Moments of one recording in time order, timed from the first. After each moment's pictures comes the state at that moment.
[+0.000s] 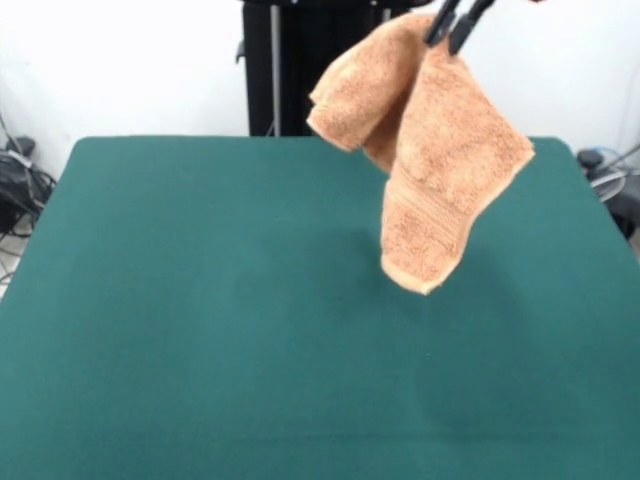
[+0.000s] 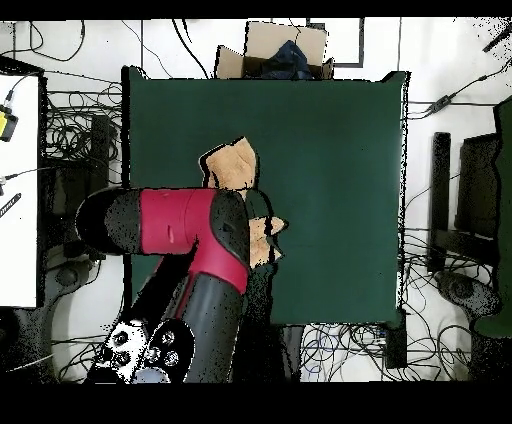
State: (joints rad) arm 0.33 -0.73 -0.49 1.46 -0.08 0.91 1.64
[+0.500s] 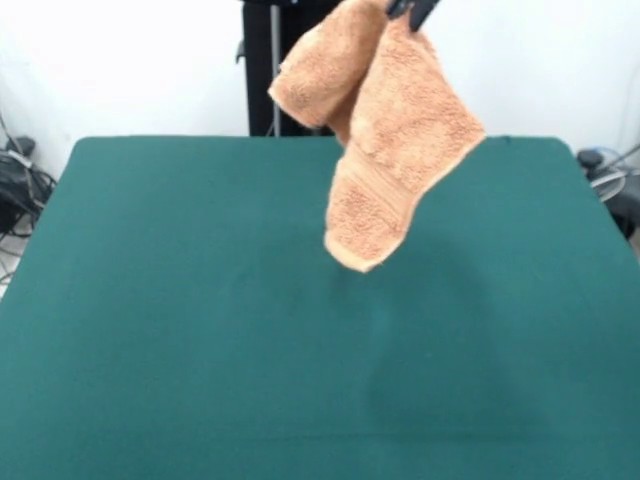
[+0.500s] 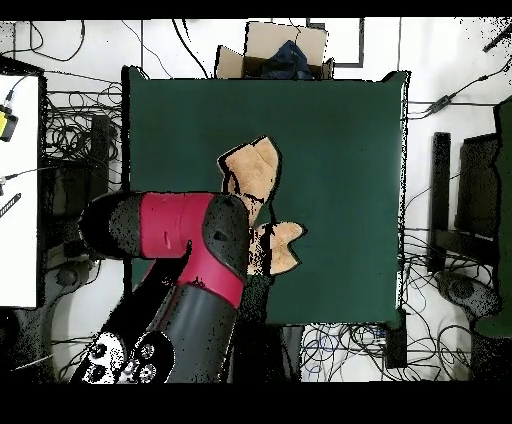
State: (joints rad) arm 0.37 -0.68 -0.59 1.43 -0.10 0.91 1.64
